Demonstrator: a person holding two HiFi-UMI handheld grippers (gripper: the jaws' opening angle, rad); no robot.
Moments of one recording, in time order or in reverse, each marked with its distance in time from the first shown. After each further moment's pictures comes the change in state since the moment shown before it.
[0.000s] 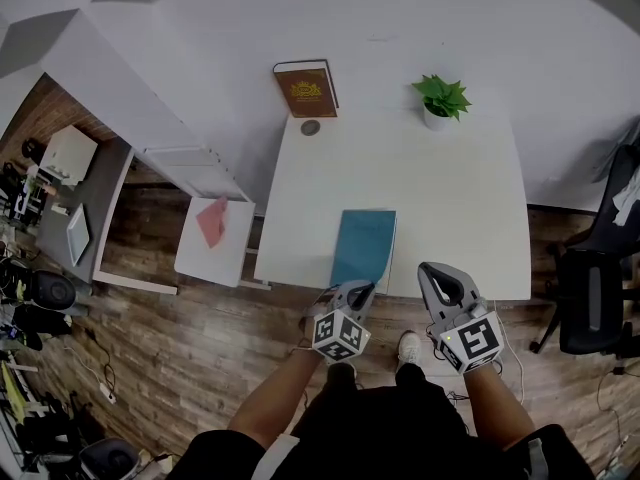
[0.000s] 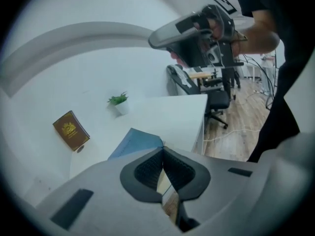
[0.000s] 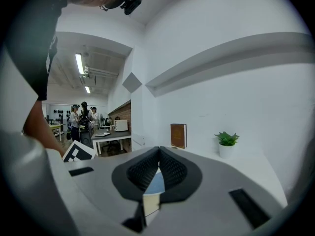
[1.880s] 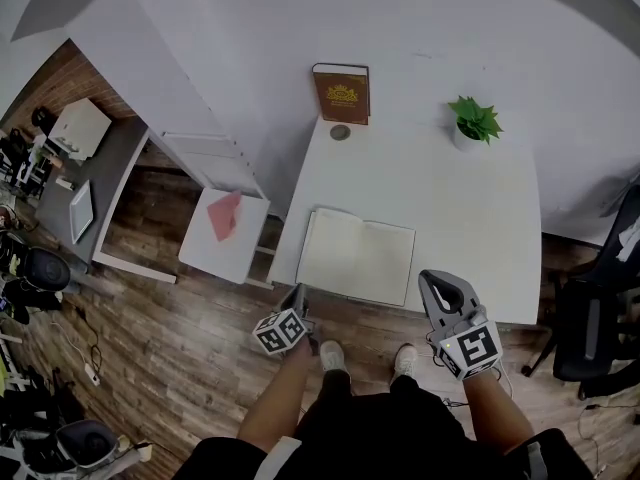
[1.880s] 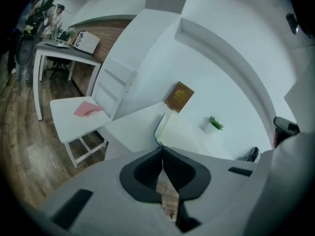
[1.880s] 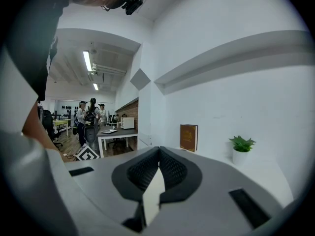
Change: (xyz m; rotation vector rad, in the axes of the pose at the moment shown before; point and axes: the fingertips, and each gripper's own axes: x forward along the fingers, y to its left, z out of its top) left arm -0.093 0.112 -0.211 -1.370 -0.254 0.496; right arm 0.052 0.036 0.015 -0.069 0.013 0.084
